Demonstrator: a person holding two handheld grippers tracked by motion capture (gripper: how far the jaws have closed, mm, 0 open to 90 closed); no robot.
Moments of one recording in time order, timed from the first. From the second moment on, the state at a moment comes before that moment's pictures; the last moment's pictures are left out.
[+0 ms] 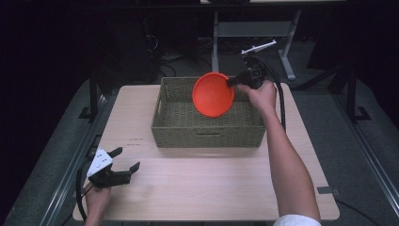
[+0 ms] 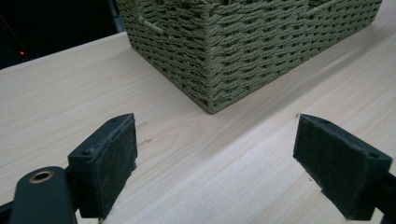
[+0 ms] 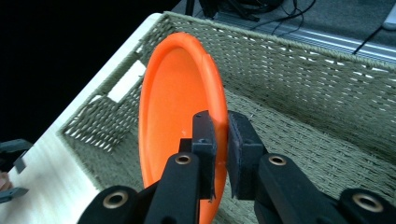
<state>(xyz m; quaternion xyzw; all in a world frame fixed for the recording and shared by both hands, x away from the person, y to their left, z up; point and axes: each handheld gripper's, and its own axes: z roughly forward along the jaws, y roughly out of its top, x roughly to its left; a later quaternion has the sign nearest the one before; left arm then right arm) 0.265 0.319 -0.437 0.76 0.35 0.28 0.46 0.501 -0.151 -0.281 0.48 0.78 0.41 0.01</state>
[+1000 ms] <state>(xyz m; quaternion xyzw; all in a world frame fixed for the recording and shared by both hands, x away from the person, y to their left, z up) 0.264 0.318 -0.436 0.76 0.35 0.28 0.46 0.520 -0.148 -0.330 0.51 0.78 0.36 -0.02</state>
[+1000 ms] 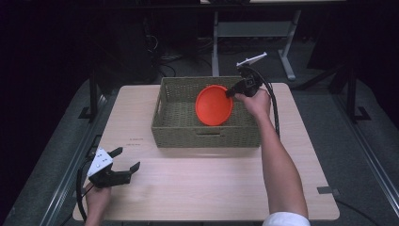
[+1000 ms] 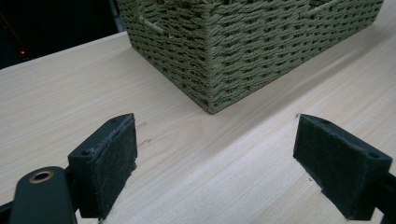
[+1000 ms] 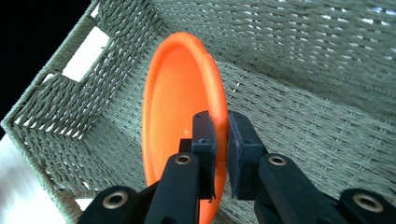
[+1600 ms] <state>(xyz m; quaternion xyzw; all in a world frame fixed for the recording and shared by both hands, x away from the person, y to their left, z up) 0.266 0.317 -0.437 0.76 0.36 0.28 0.46 0.525 -0.147 -0.361 0.52 0.78 0.34 -0.05</state>
